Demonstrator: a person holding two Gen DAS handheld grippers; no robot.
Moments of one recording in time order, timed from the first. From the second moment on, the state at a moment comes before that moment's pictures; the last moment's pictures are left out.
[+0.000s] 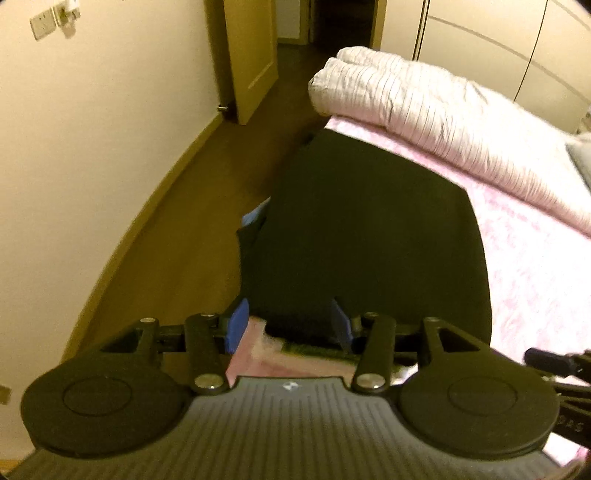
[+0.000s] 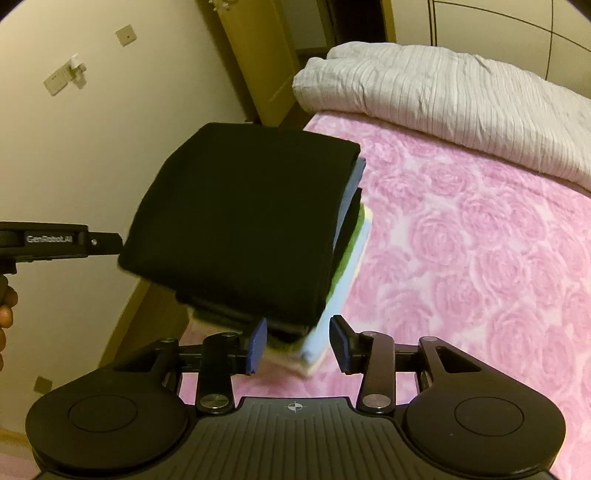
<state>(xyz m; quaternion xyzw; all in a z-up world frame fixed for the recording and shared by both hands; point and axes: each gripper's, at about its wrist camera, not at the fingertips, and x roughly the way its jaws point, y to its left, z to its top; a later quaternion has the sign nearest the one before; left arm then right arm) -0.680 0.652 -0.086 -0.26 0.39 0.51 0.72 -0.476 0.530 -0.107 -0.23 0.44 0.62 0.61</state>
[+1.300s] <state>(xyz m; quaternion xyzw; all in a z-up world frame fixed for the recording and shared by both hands) -0.675 0.568 -0.095 -0.27 0.41 0.51 0.71 -0.489 0.471 -0.089 -0.26 0.40 0.65 0.59</state>
